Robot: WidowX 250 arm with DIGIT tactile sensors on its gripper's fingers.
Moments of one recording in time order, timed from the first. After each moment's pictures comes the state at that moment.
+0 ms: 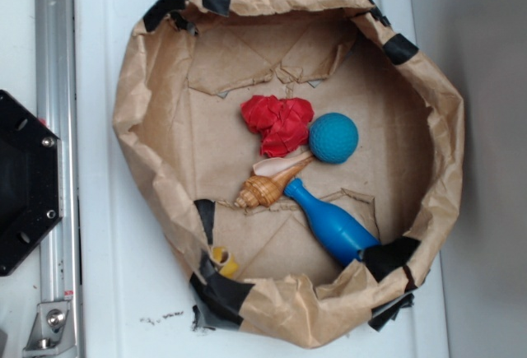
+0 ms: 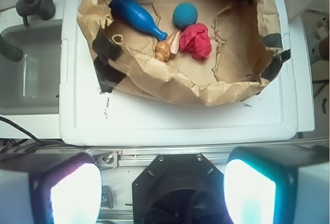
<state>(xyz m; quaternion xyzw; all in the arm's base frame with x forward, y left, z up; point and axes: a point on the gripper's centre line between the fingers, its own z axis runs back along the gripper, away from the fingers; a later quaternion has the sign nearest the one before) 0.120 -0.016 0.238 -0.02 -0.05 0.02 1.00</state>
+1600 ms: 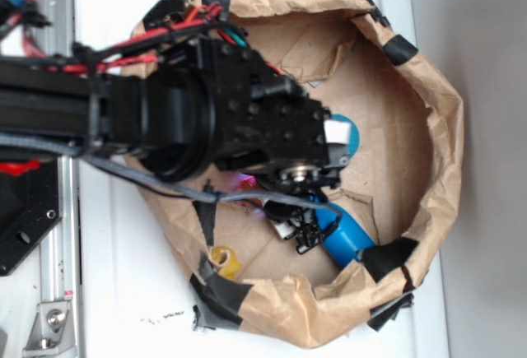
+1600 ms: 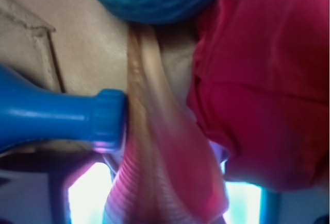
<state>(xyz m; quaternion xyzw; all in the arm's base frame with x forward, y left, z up) 0.260 -0.001 0.014 -0.03 0.02 0.26 0.96</state>
